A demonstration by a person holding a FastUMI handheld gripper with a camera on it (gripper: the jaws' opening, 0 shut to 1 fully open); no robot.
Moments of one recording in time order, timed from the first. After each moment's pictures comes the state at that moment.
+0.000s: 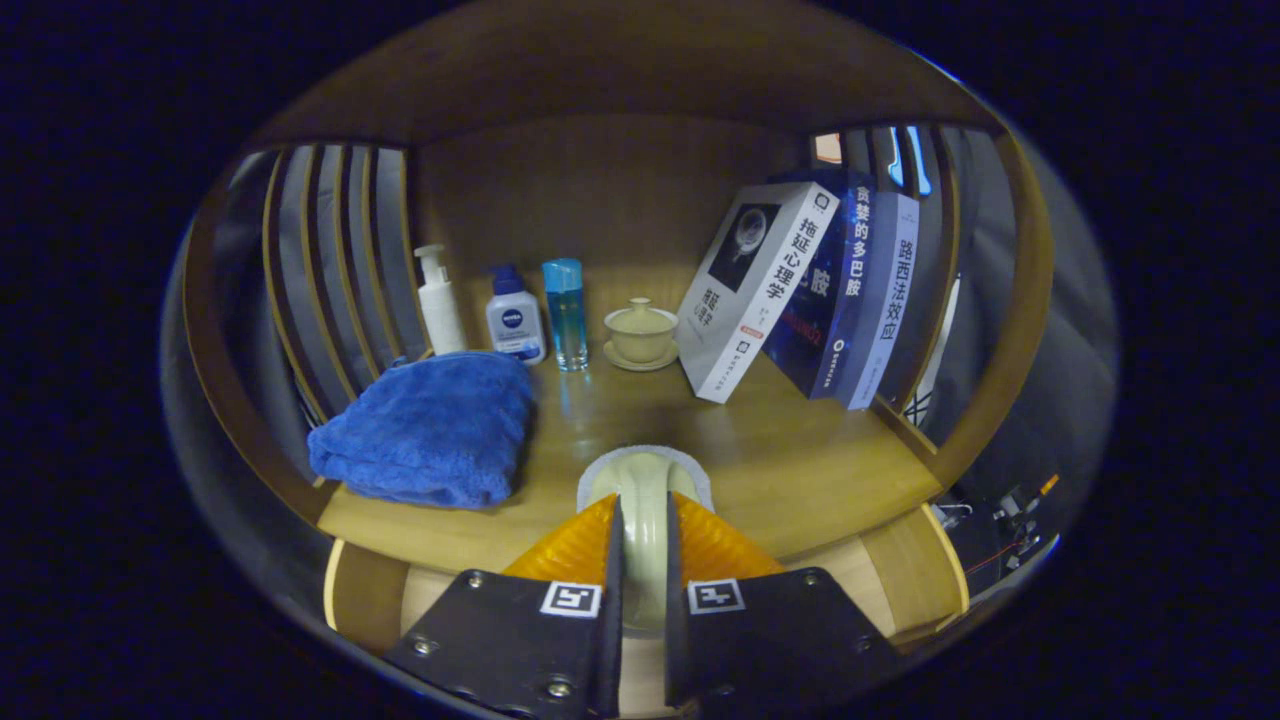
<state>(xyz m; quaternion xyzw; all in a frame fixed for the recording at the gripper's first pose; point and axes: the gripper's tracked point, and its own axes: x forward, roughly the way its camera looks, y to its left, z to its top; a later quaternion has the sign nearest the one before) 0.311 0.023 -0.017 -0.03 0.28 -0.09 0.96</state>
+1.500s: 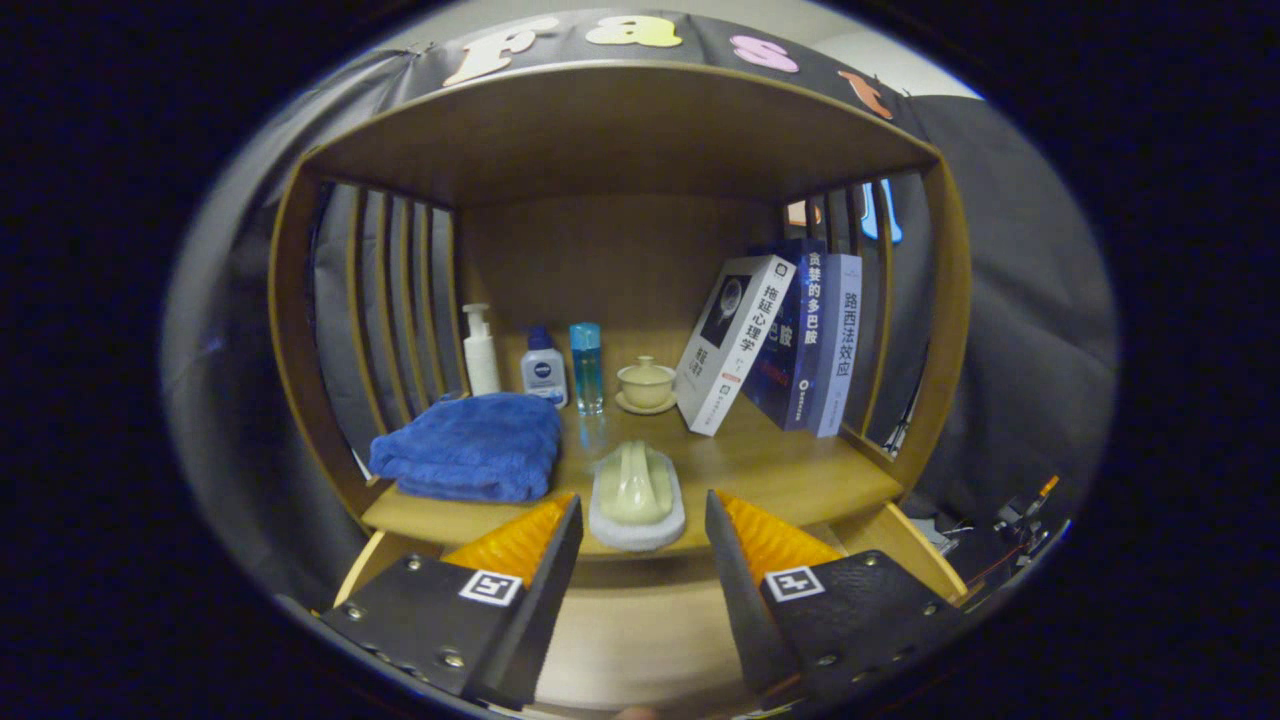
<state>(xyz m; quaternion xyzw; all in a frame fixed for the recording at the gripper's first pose) 0.221 0.047 0.020 -0.02 0.15 -0.07 0.99</state>
